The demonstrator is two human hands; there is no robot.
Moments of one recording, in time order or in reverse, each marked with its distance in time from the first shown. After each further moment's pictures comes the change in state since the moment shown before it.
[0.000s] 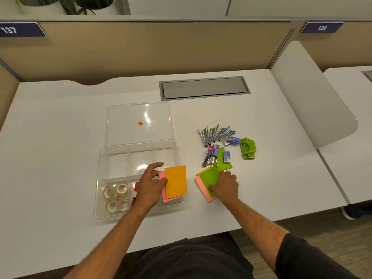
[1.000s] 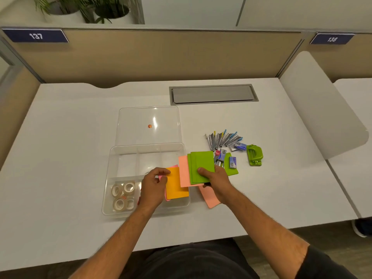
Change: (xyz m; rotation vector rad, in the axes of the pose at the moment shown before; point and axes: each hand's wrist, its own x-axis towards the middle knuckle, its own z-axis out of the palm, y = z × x) left_hand -0.003 -0.004 -0.003 -0.076 0.134 0.087; right_hand -0.024 -0.057 -0.045 1.317 -0.354 -0.071
